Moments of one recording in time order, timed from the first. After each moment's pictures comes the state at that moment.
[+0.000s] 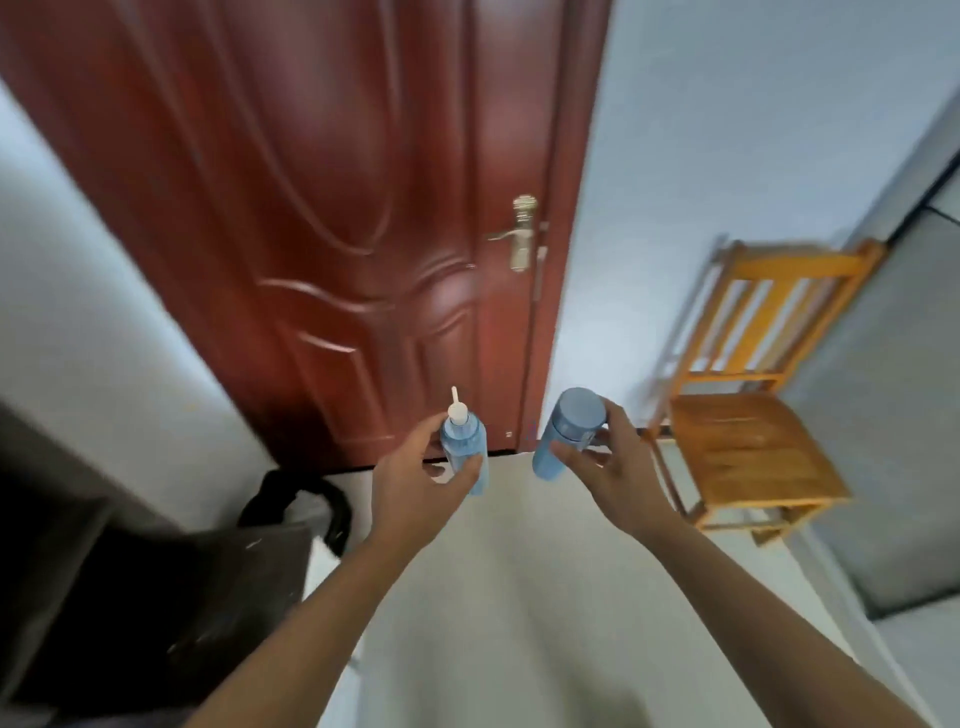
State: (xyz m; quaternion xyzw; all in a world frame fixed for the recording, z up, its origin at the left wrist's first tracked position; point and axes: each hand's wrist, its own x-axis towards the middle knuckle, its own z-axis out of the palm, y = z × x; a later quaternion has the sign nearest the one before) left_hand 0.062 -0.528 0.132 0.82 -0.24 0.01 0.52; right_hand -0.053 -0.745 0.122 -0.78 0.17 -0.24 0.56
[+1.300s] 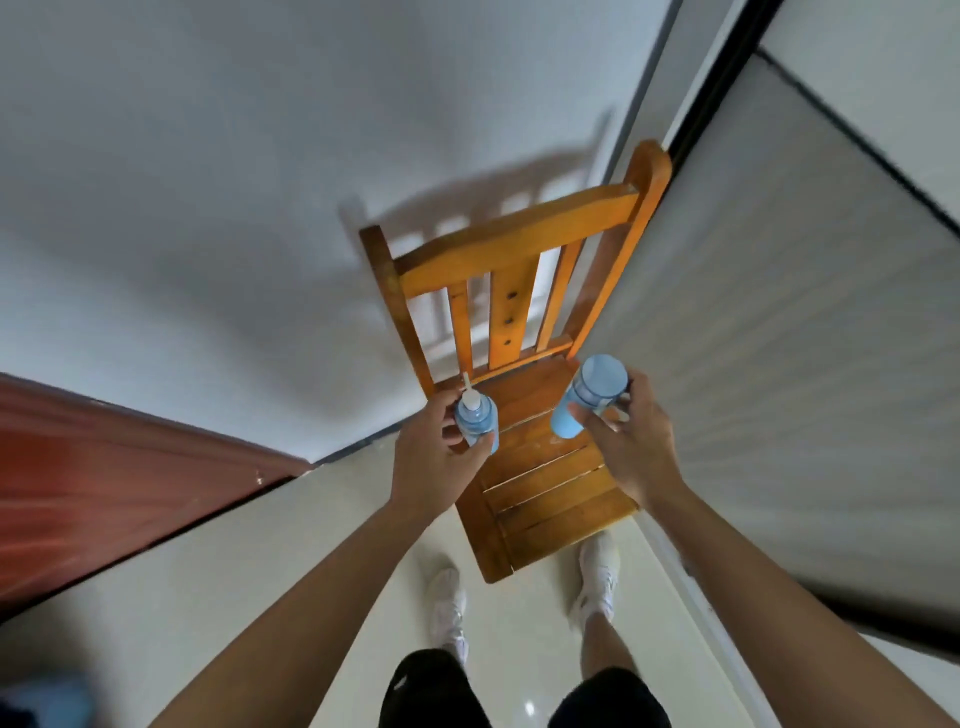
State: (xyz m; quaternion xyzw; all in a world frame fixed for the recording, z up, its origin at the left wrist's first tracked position) left_hand 0.116 -1.311 -0.073 0.81 -0.33 -0.24 0.41; right_hand -0.063 -1.471 -0.068 -0.70 0.52 -0.17 0.46
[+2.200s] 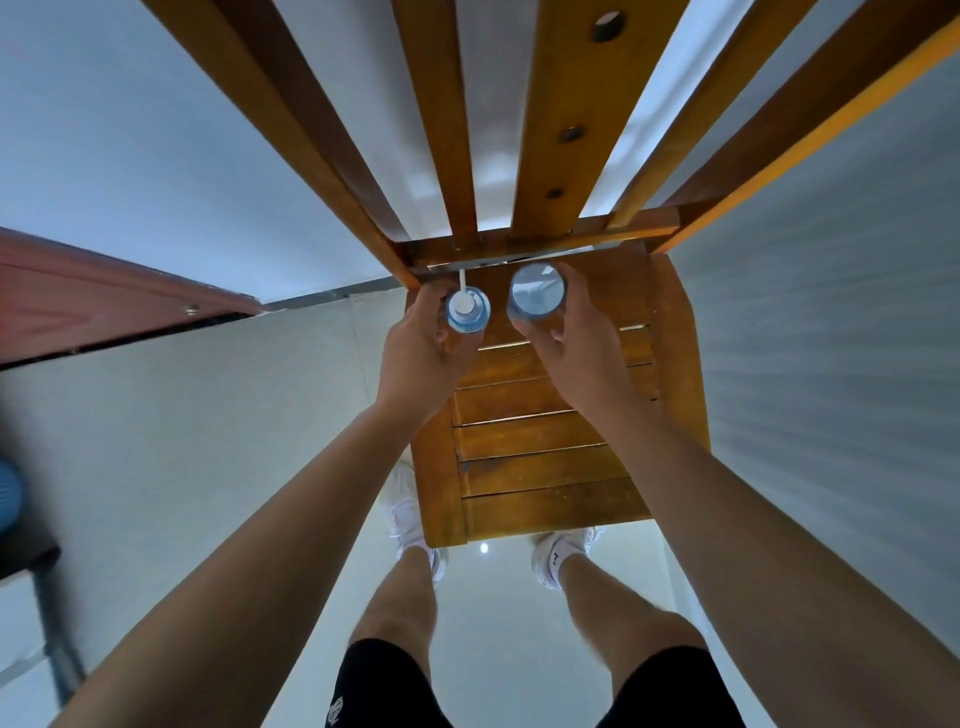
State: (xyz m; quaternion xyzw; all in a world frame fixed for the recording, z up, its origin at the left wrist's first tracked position) left_hand 0.124 -1.384 -0.323 0.88 -0.22 -0.23 0.35; right_hand 0.020 -1.535 -0.339 -0.83 0.33 0.00 0.45
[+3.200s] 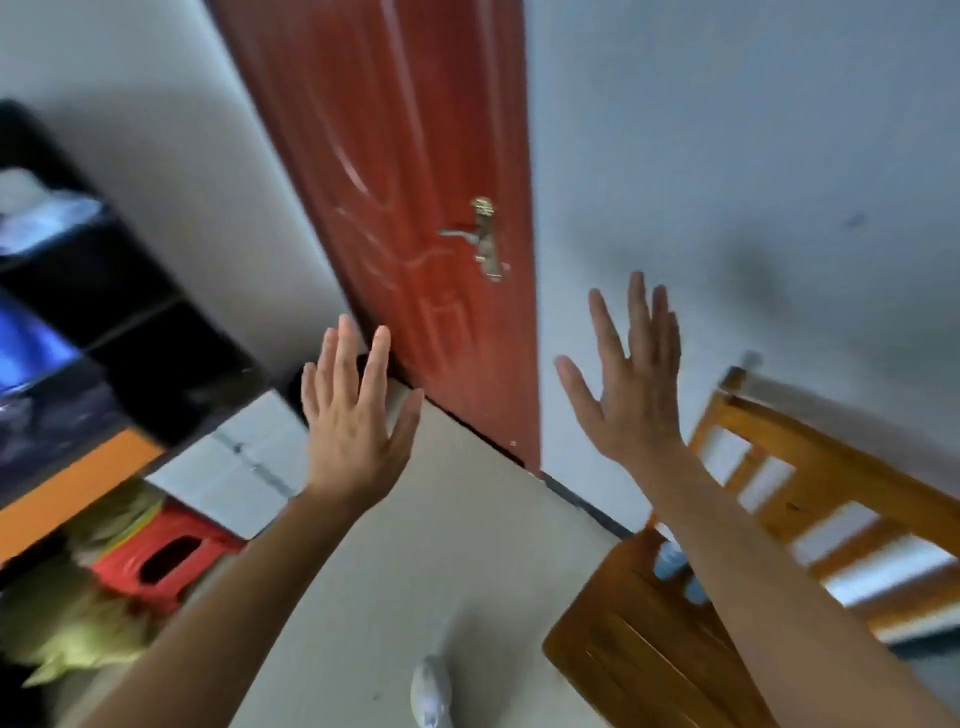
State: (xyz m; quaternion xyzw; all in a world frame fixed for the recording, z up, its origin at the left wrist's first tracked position) left_hand -0.048 -1.089 0.189 0.95 0.06 0.28 0.09; right_hand 0.069 -1.350 0.159 -0.88 -0.22 -0.33 0.26
